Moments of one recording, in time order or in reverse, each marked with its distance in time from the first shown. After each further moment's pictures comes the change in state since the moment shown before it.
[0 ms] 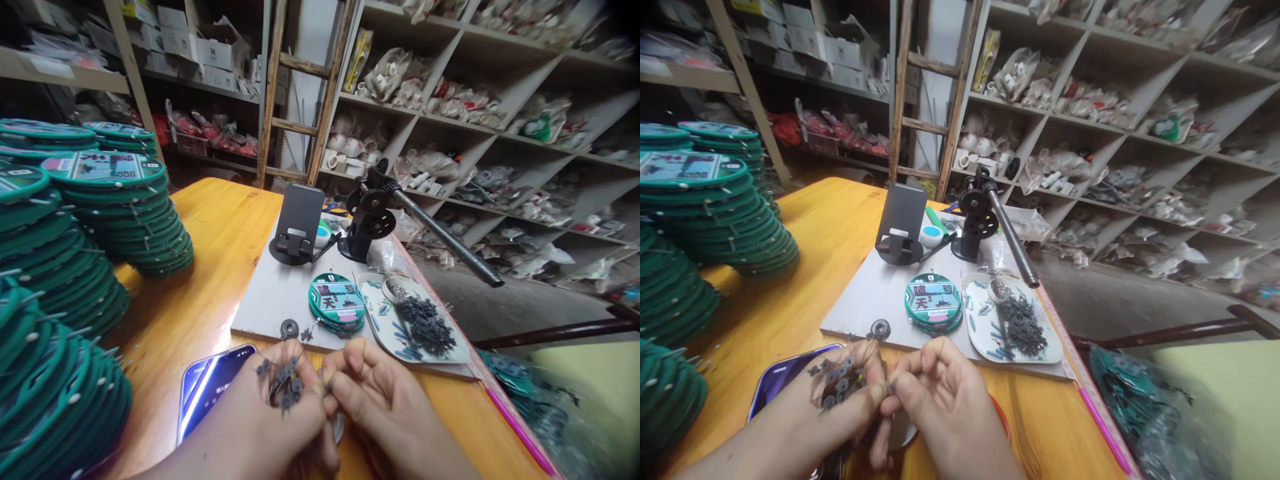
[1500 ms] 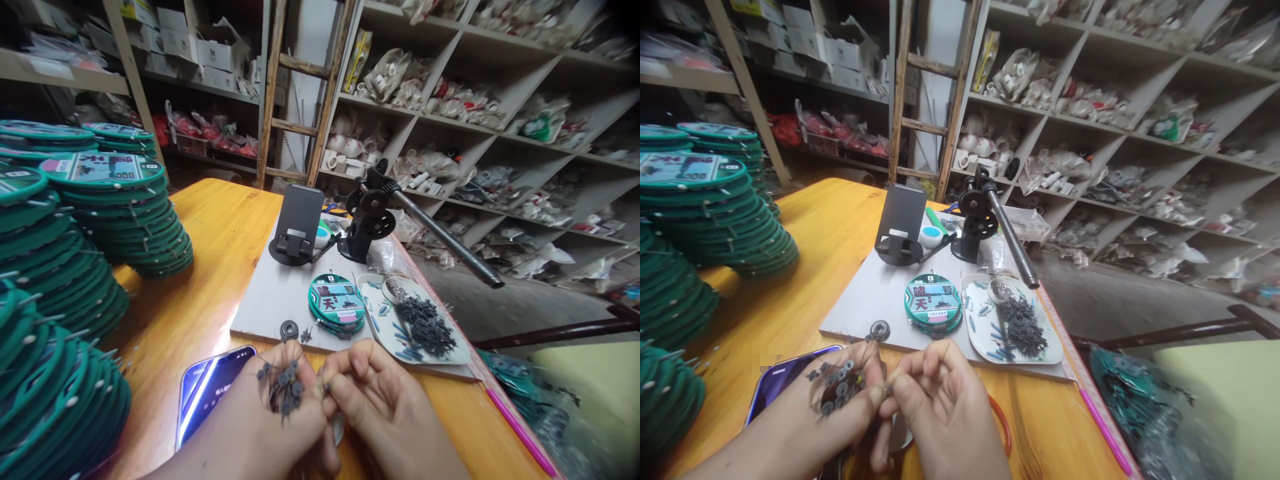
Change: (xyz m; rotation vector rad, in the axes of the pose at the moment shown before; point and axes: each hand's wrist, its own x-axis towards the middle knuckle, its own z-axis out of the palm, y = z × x) left_hand 0.003 -0.005 0.001 -0.037 0.059 0.023; right_hand 0.000 0.007 0.005 0.015 0.123 -0.068
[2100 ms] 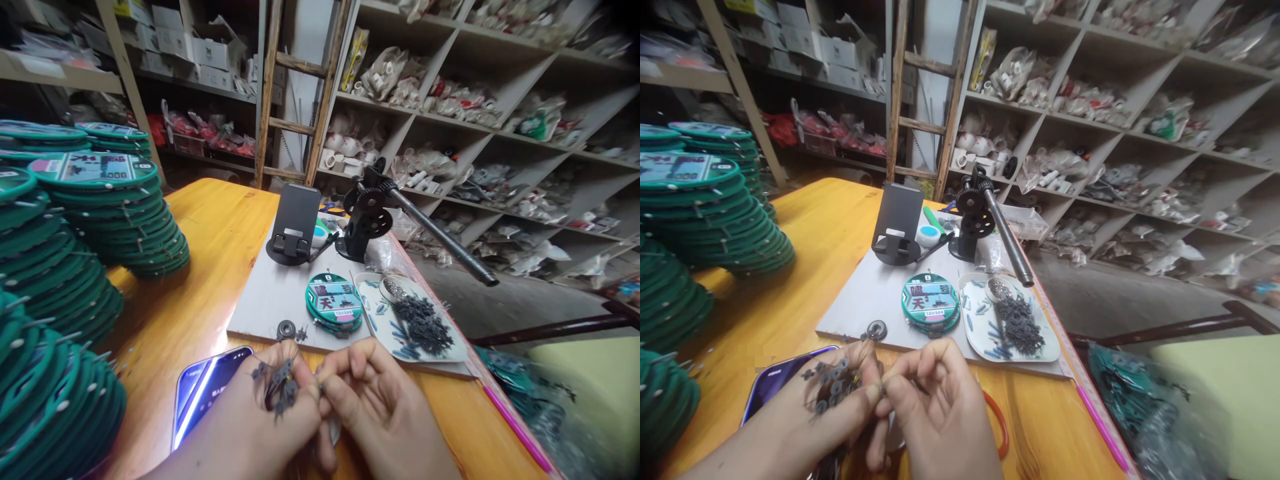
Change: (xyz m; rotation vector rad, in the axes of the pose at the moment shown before) left_hand -0.001 -0.001 -0.004 0.028 -0.052 0.019; right_hand -0.001 -0.005 0.009 0.012 0.057 -0.020
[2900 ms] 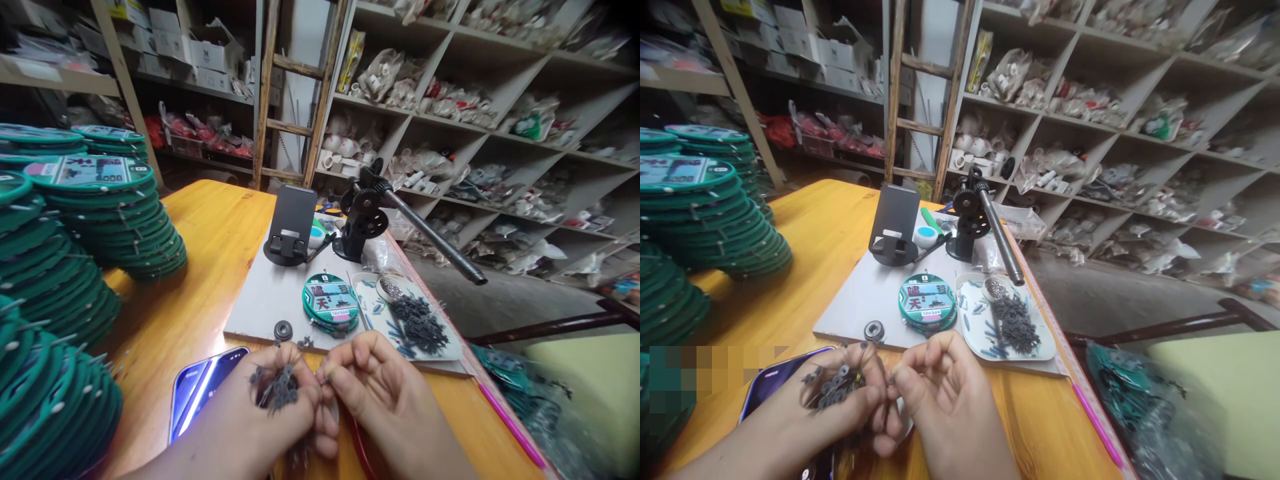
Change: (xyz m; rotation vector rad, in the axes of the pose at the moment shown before) left_hand 0.003 -0.009 0.000 -0.310 -0.046 -0.012; right_hand 0.004 0.001 -0.015 0.014 -0.080 -0.043
